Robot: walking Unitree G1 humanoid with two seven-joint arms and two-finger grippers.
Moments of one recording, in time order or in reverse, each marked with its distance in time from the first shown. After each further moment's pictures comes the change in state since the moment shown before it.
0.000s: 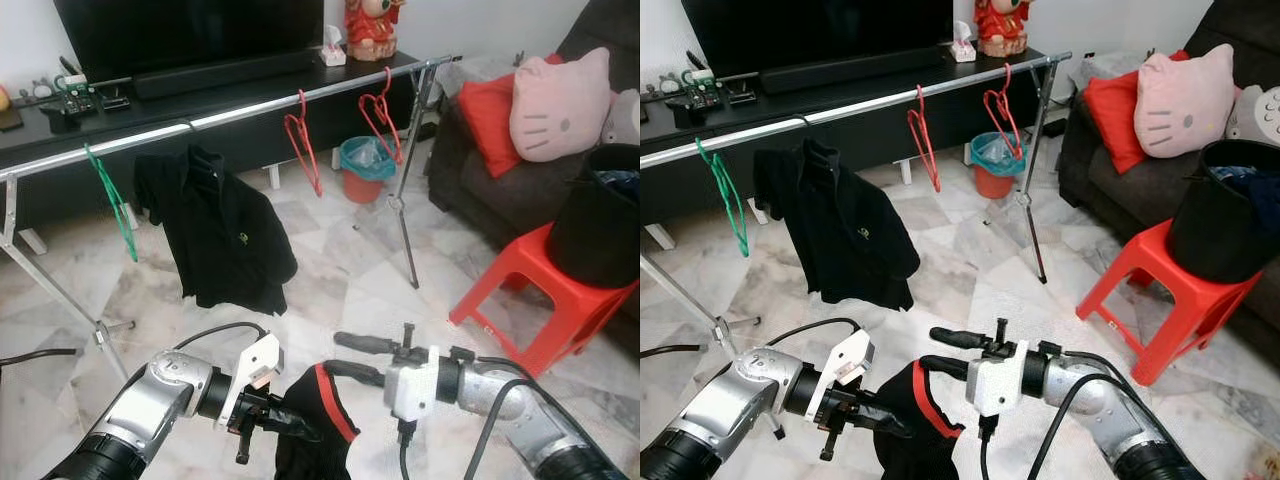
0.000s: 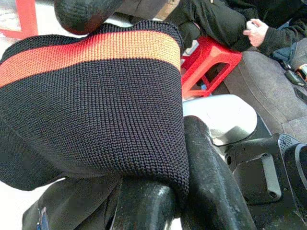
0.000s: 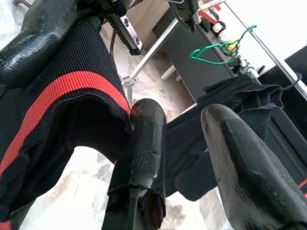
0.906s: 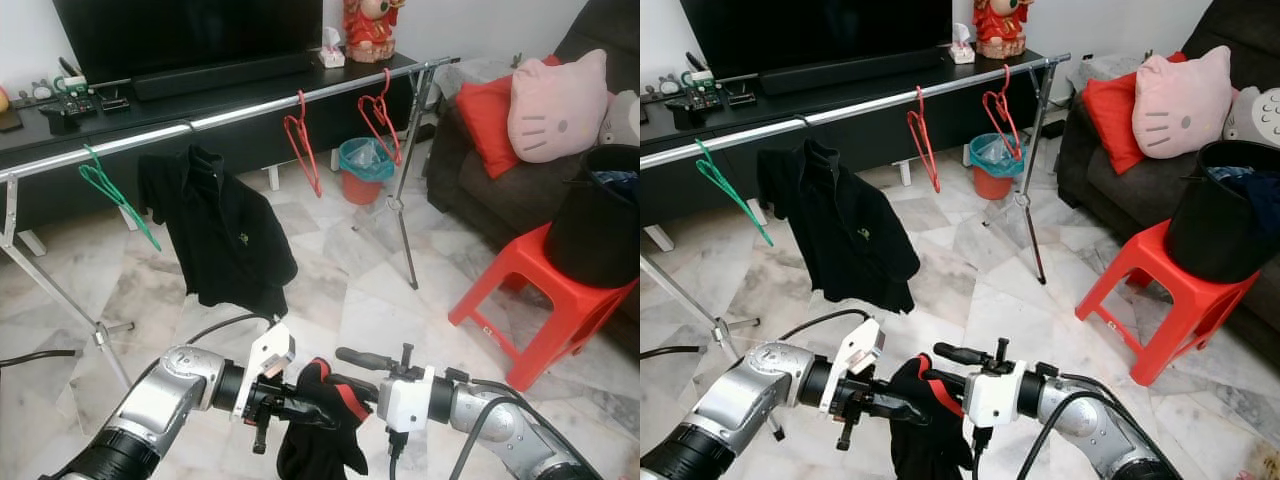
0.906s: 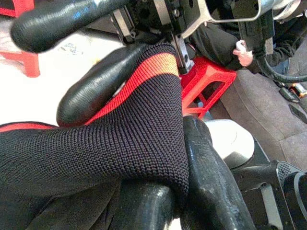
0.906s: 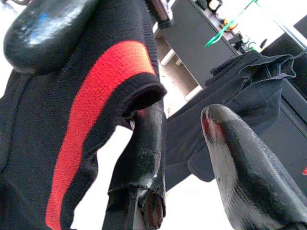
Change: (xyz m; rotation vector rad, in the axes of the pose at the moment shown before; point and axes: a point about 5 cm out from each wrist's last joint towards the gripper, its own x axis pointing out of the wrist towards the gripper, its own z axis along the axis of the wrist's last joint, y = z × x) left arm 0.012 0.001 0.011 -0.007 -0.083 -0.004; right arm 0.001 0.027 -0.016 0.104 0.071 -0.046
